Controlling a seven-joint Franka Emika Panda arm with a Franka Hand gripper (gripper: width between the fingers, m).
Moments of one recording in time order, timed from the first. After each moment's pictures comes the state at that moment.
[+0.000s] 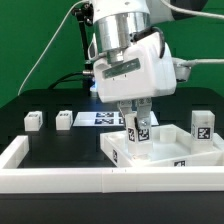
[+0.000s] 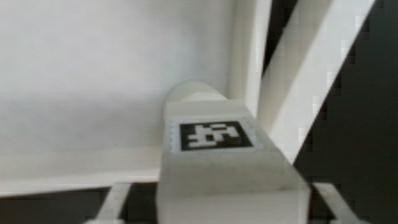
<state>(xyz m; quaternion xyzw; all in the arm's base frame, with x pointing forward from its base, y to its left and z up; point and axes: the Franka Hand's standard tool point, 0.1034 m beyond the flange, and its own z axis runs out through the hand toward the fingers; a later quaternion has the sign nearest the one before) 0.605 0.000 0.077 -0.80 0.59 -0.06 0.12</state>
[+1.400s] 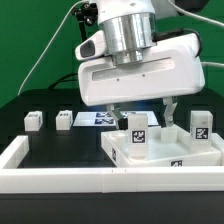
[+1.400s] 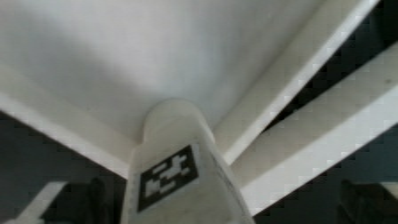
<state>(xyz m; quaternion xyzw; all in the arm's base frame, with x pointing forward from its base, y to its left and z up) 0.601 0.011 0.075 -0.97 0.20 -0.06 0.08</state>
